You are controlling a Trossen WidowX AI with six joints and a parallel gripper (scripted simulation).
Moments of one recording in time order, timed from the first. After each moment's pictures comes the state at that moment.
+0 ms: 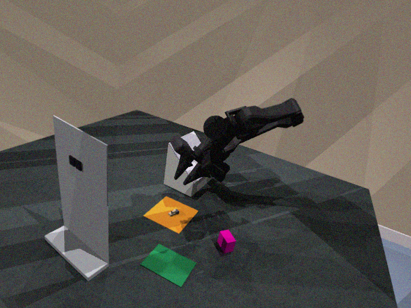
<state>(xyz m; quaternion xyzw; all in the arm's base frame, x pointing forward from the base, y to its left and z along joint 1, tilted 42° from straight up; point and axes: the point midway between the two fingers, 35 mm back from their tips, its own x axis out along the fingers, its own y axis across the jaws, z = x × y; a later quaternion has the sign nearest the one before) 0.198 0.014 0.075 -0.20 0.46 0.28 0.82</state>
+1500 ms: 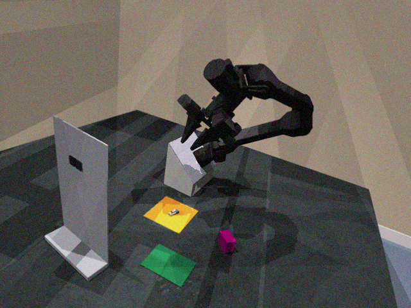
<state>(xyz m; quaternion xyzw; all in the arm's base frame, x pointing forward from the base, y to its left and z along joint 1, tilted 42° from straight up) 0.197 -0.059 0.159 -0.20 0.45 0.28 0.82</state>
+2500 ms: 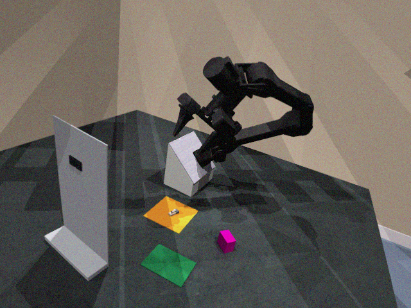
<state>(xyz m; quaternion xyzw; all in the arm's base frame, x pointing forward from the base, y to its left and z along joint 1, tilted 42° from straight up) 0.197 -0.062 0.161 -0.20 0.45 0.28 0.82</state>
